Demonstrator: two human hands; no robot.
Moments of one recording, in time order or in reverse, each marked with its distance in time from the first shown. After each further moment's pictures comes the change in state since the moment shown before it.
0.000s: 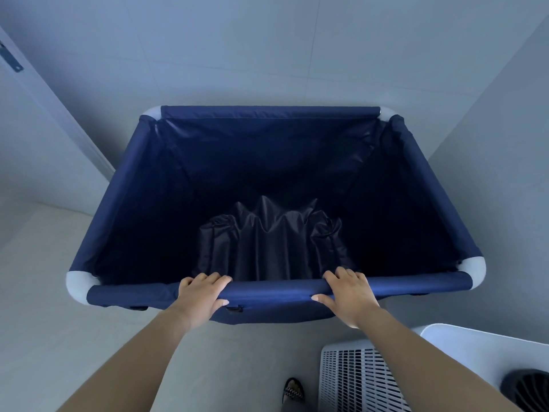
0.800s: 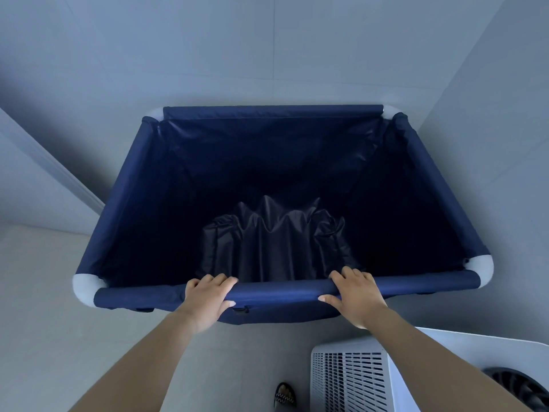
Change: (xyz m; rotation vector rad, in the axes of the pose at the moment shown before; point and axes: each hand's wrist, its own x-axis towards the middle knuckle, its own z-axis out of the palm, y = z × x) left_hand 0.054 0.064 -0.006 0.017 0.013 0.075; right_hand -0.008 0.081 0.003 0.031 0.001 0.067
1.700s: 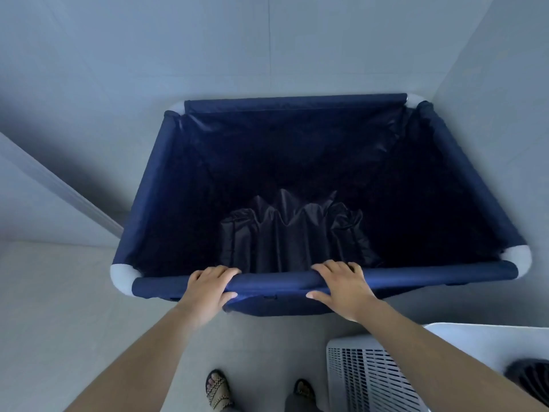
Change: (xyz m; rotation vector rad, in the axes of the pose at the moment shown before) left_hand 0.012 -0.040 -0.022 -0.119 0.075 0.060; right_hand 0.024 -0.054 -0.011 0.181 0.011 -0.068
